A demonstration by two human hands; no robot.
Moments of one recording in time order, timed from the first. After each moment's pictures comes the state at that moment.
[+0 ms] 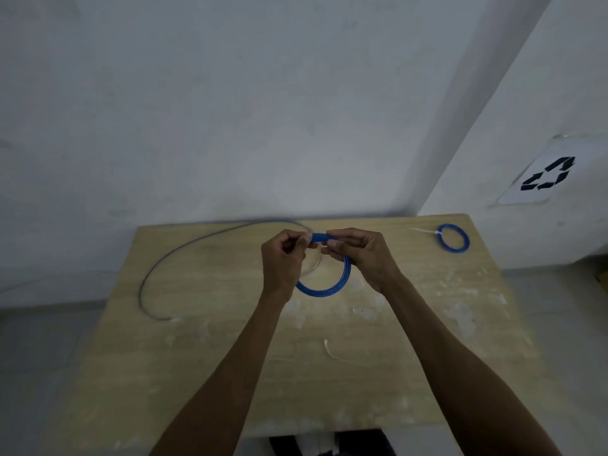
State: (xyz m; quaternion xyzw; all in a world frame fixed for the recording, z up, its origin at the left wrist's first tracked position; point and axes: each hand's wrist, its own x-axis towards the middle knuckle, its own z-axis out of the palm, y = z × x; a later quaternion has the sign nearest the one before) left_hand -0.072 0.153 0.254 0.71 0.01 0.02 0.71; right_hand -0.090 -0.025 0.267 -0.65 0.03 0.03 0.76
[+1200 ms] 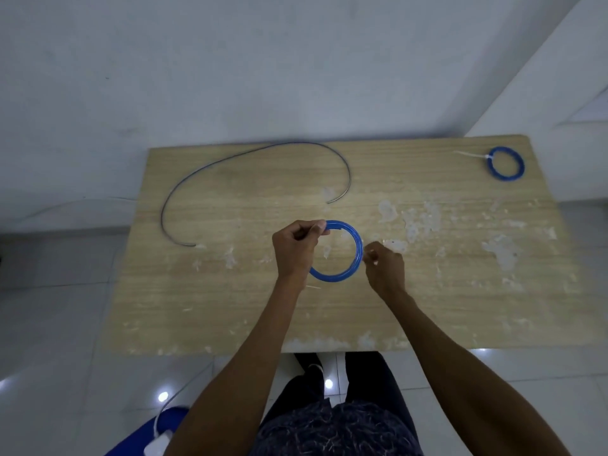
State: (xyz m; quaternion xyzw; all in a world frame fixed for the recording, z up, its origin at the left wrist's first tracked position) left_hand -0.139 0.195 0.165 0.69 0.15 -0.05 0.70; right_hand -0.181 0.009 0.073 -0.92 0.18 0.01 0.35
